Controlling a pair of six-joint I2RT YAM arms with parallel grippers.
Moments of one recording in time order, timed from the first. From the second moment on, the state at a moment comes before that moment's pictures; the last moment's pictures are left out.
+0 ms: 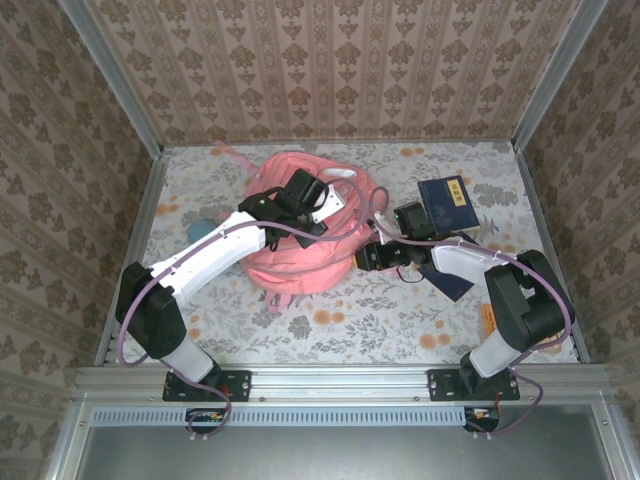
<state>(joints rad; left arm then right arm) -0.78 1.59 1.40 -0.75 -0.15 0.33 0.38 1.59 0.82 -0.13 -0.64 0.22</state>
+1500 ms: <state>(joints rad) -0.77 1.70 1.43 -0.60 -0.05 -0.03 0.71 1.45 0.61 0.27 -0.48 0.33</state>
